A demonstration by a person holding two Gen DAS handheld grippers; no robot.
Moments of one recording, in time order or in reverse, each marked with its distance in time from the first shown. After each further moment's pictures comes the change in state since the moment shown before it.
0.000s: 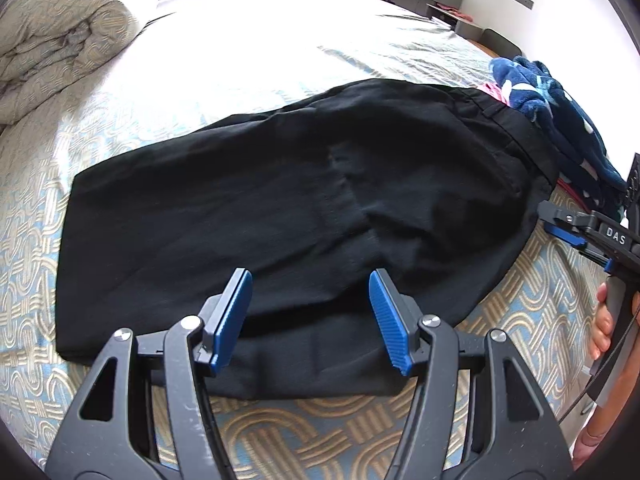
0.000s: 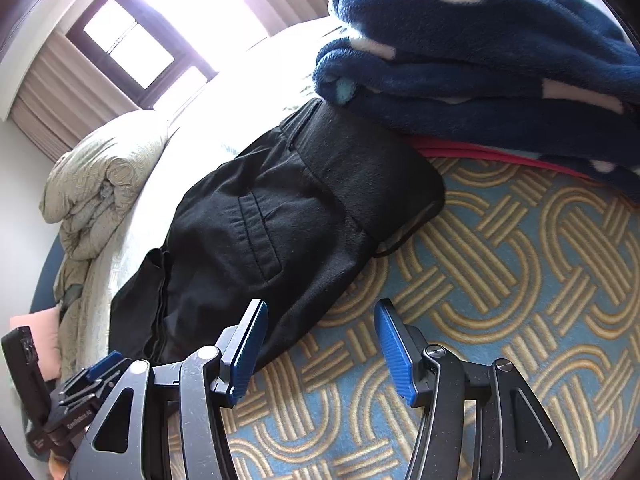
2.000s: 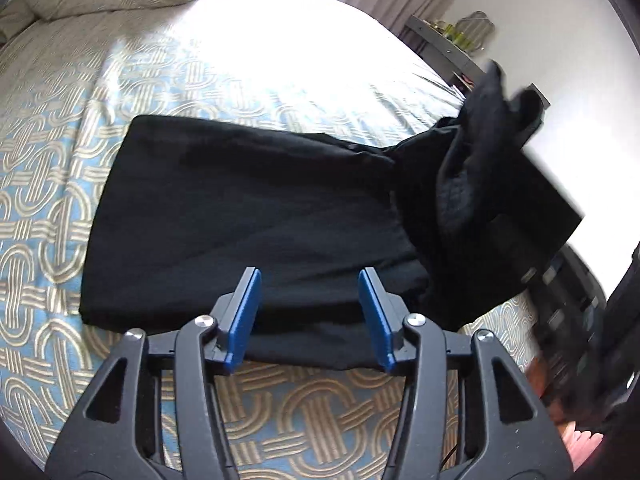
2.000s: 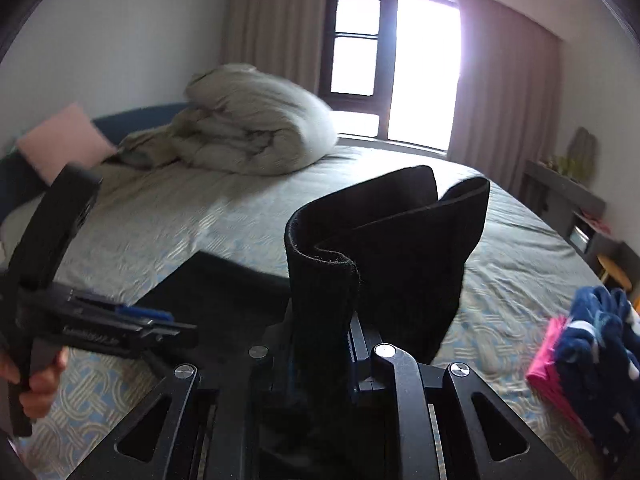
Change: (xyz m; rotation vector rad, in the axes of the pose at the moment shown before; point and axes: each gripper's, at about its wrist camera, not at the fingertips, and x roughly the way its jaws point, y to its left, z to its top) left arm -0.033 0.106 -0.020 -0.318 -0.053 -0.201; right arm -0.011 0.247 -0.075 -0.886 -0.294 0.102
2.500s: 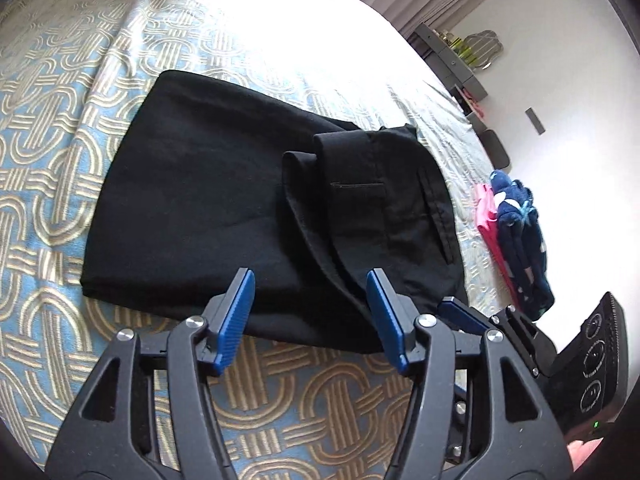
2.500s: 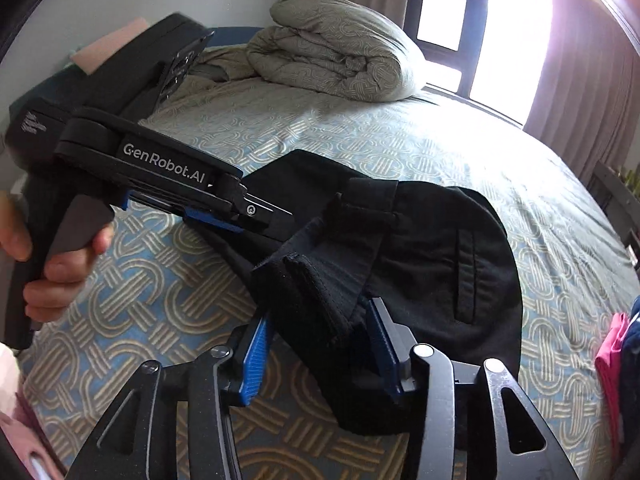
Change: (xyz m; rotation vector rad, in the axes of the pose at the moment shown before) left arm -0.003 0.041 -0.012 -0.119 0.034 -0.110; right arm 0.022 0.049 -0.048 -0.119 0.208 0.203
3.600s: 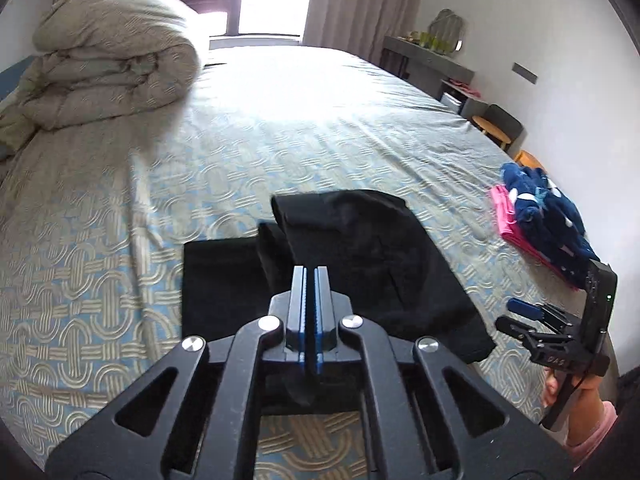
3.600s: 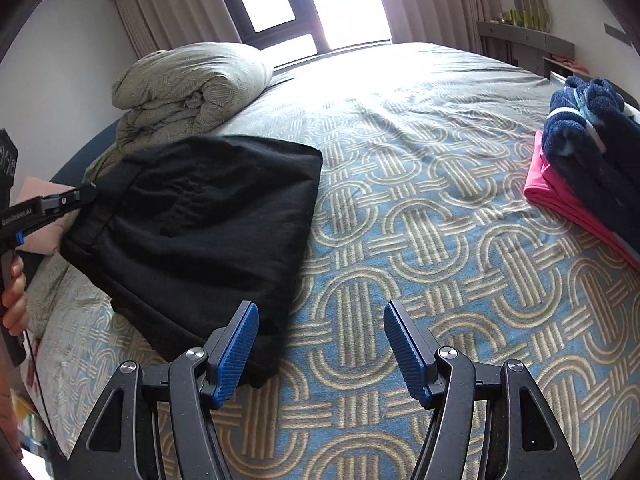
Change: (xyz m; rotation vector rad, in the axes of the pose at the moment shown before) left arm -0.051 -0.044 0.055 0.338 -0.190 0.228; right arm -0.040 -0.136 -0.056 0.599 -0.002 -0.085
